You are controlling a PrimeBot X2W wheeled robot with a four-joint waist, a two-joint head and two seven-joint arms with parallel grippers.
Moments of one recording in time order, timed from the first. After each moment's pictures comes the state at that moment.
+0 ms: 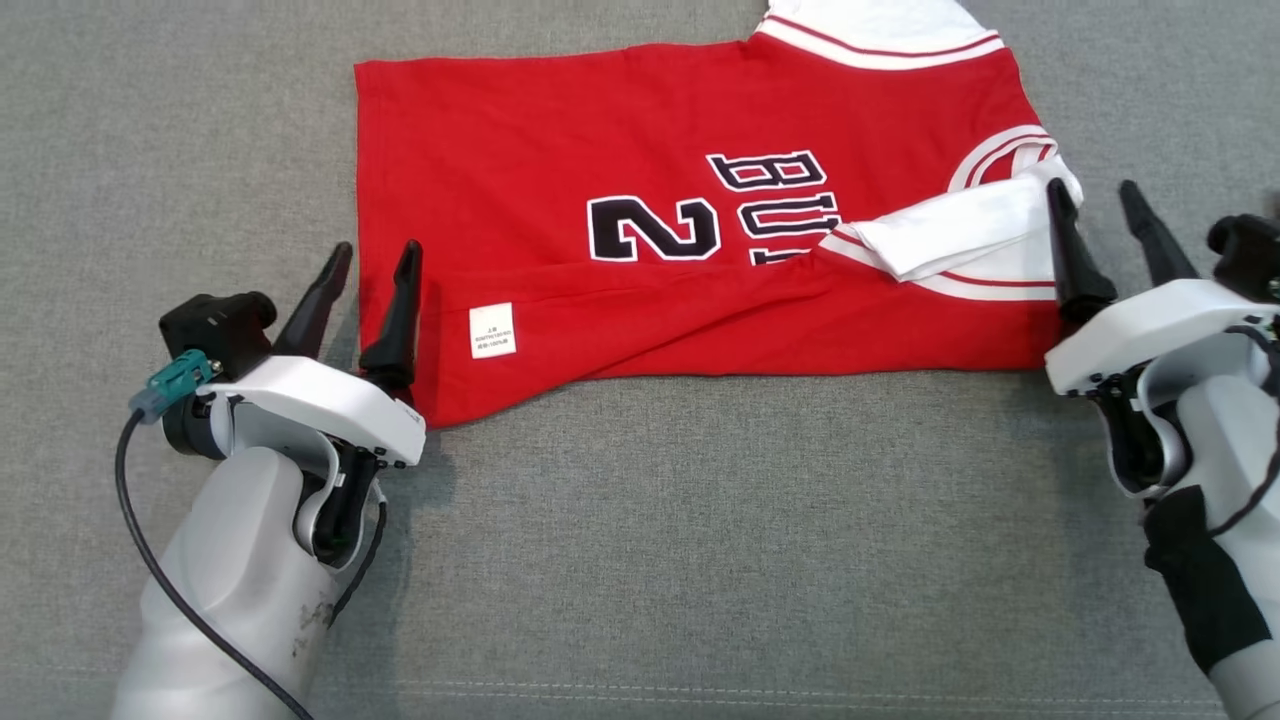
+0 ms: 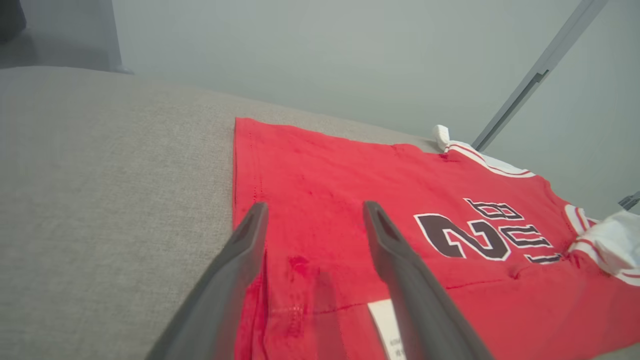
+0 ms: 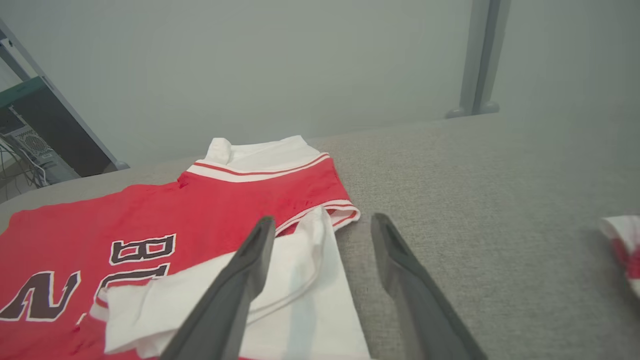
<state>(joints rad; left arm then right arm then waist) -0.62 0.15 -0.30 0.71 -0.62 -0.12 -0.26 -0.75 -0.21 0.24 0.82 0.52 0.13 -0.26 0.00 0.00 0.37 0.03</state>
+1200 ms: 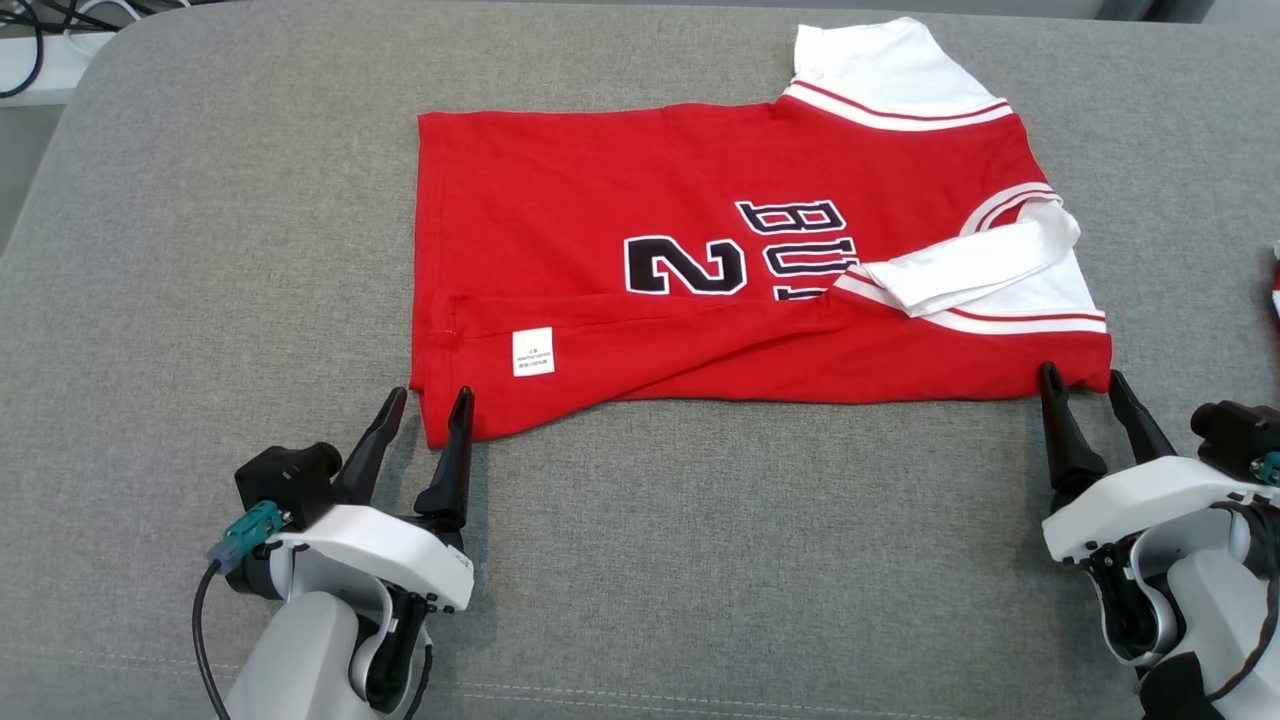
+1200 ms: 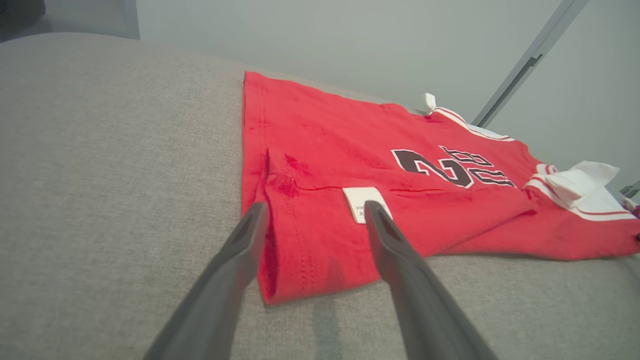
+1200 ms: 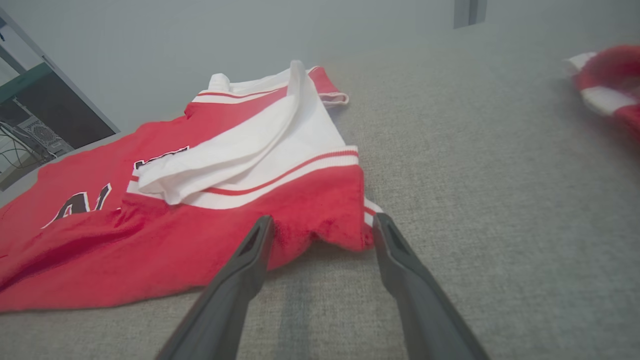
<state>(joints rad) -0.35 0.07 -0.21 0.57 -0.47 -0.12 -0.26 -0.45 -0.22 0.21 0.70 0.60 0.13 -0.26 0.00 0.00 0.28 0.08</state>
